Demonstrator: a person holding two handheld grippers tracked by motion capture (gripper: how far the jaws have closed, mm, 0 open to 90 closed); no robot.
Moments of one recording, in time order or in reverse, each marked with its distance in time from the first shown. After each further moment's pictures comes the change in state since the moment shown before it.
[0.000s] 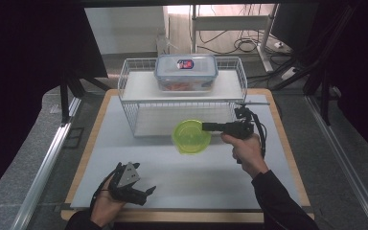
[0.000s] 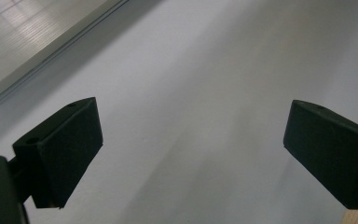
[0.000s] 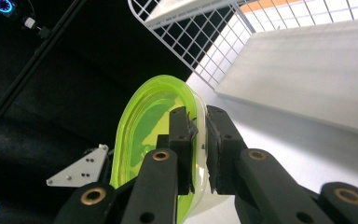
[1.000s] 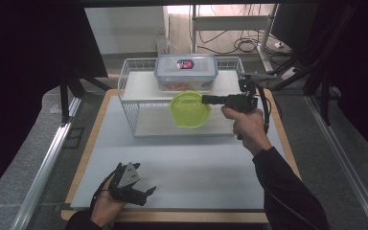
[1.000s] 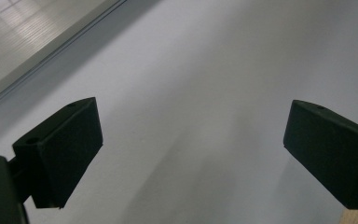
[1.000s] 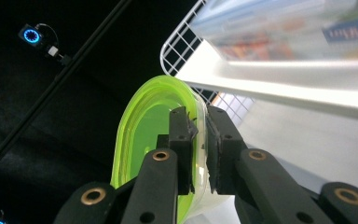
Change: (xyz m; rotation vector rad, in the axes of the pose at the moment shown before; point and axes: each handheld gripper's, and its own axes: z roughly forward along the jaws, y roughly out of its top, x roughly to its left) left arm -0.001 0.000 0.001 -0.005 -0.005 0.002; right arm 0.037 0.065 -0.013 -0.070 0.027 -0.026
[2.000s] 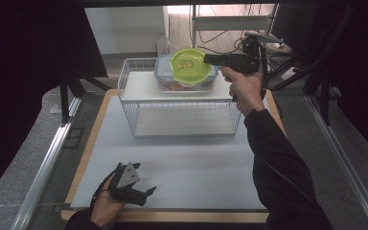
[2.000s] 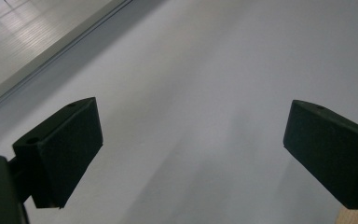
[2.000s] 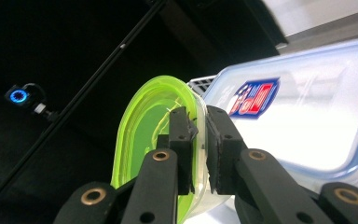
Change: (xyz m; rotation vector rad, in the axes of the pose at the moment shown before) left arm 0.000 0.000 -0.002 -0.013 -0.006 0.003; right arm 0.013 0.087 0.005 -0.157 -0.083 0.034
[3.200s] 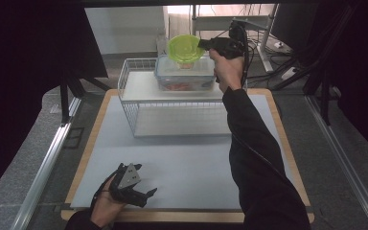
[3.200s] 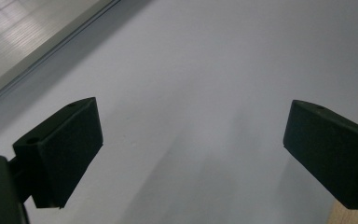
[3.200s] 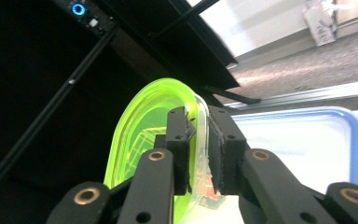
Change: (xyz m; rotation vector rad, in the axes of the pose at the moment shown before) left arm -0.002 0.000 0.002 0.010 -0.022 0.020; right arm -0.012 0.036 0.053 -0.097 -0.199 0.056
